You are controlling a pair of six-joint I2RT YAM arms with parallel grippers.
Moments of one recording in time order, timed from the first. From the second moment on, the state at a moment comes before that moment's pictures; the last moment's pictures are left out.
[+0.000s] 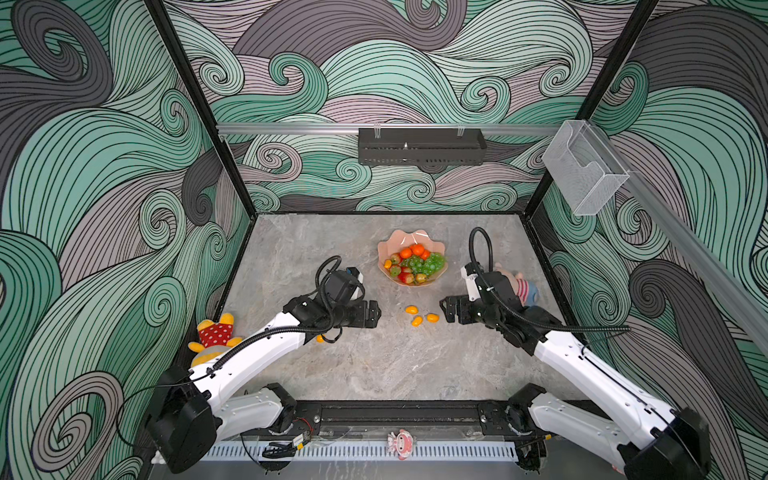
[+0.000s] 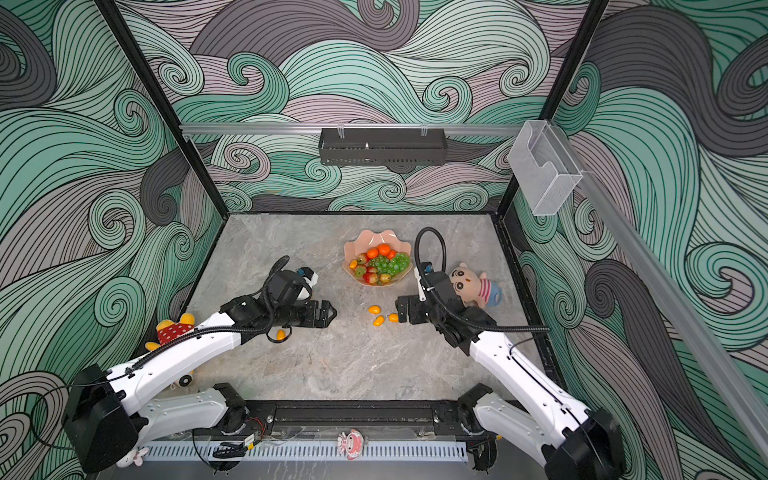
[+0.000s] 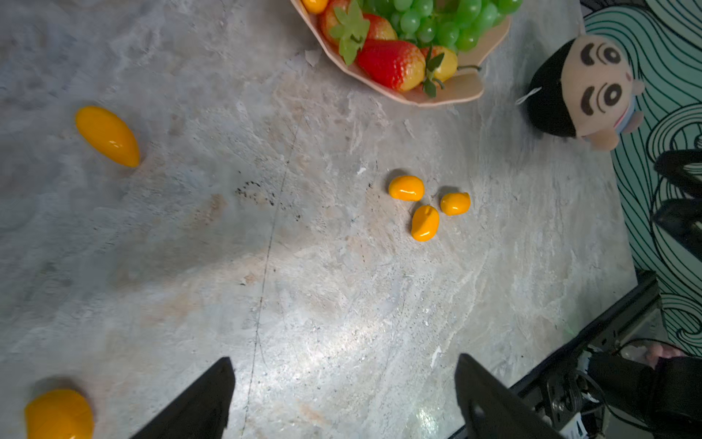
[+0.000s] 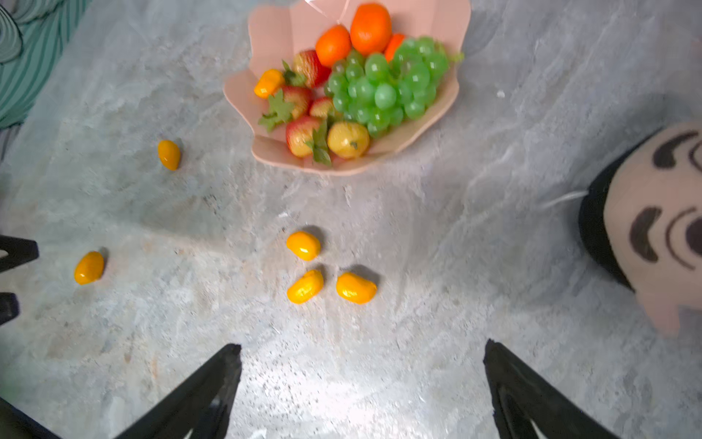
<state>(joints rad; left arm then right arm) -0.70 1.16 0.81 -0.56 0.09 -0.58 0.55 0.96 0.71 -0.57 0.04 0.34</state>
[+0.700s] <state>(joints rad) -0.82 1.36 0.82 -0.36 0.12 -0.62 0.55 1.30 0.73 -0.51 -0.12 0.24</state>
